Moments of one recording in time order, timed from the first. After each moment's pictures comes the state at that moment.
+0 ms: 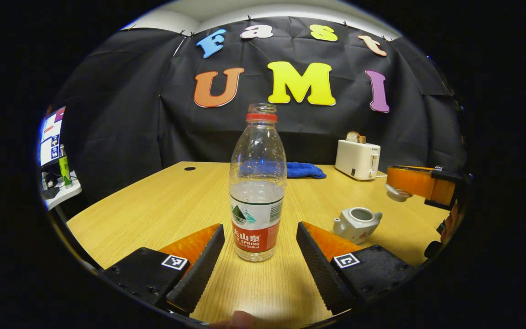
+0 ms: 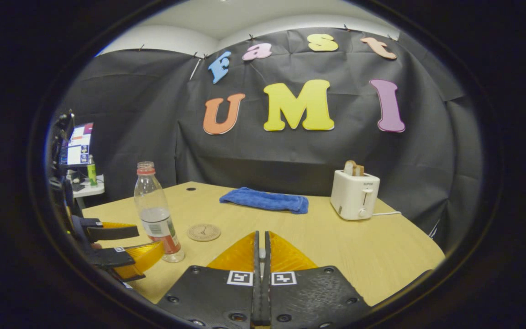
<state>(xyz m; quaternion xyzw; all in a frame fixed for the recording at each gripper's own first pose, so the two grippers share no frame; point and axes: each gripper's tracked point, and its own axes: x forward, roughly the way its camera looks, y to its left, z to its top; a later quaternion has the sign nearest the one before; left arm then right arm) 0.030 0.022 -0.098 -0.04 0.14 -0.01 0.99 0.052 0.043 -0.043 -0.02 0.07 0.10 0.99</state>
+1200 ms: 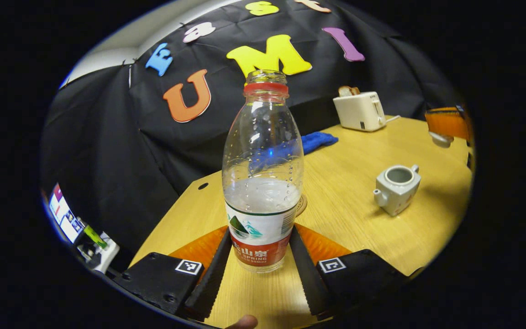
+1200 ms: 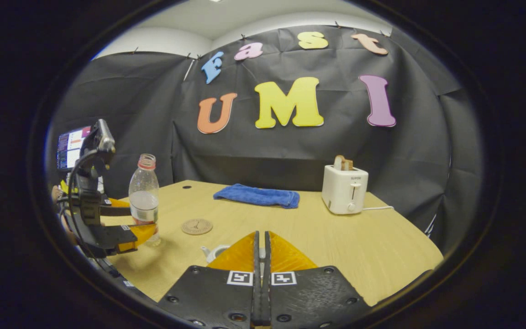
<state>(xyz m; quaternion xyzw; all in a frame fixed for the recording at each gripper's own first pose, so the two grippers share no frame) 0.045 0.054 -0.099 0.21 0.21 -0.01 0.96 0.038 0.007 -0.052 0.00 0.08 0.09 0.99</state>
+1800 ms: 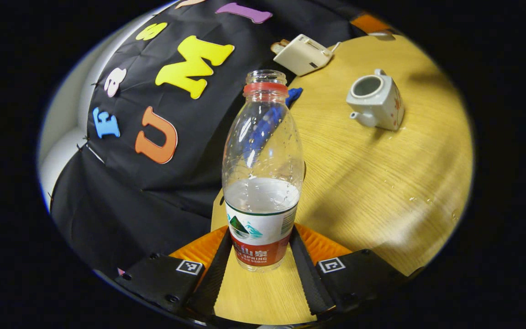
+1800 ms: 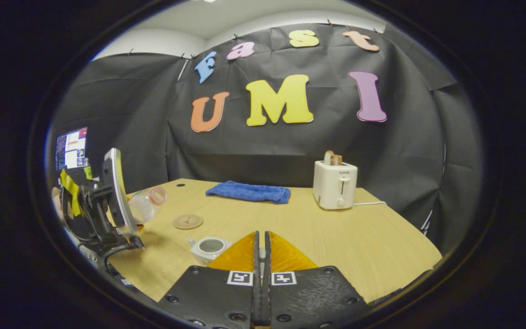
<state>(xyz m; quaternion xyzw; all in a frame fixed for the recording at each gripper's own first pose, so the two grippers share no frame) 0.041 0.066 -0.103 0.49 0.23 -0.03 0.84 0.032 -0.022 -0.061 0.00 0.09 0.08 0.99</state>
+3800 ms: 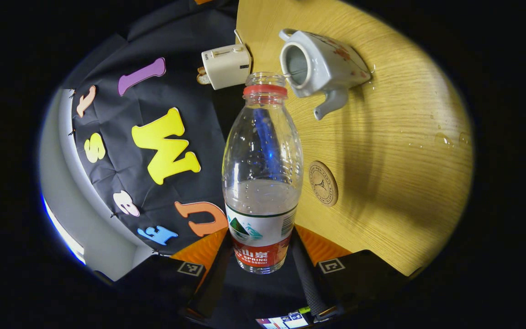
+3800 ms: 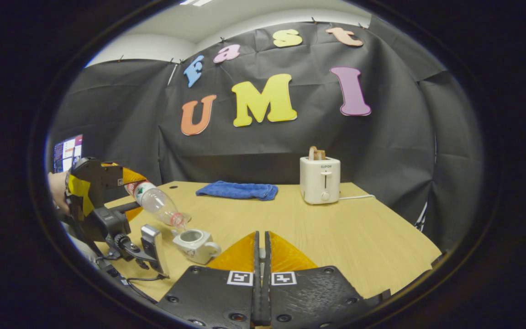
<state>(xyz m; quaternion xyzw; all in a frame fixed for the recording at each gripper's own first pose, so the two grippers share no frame) 0.090 0.021 -0.033 0.78 0.12 0.00 0.62 0.020 -0.066 -0.072 0.02 0.09 0.07 0.99</state>
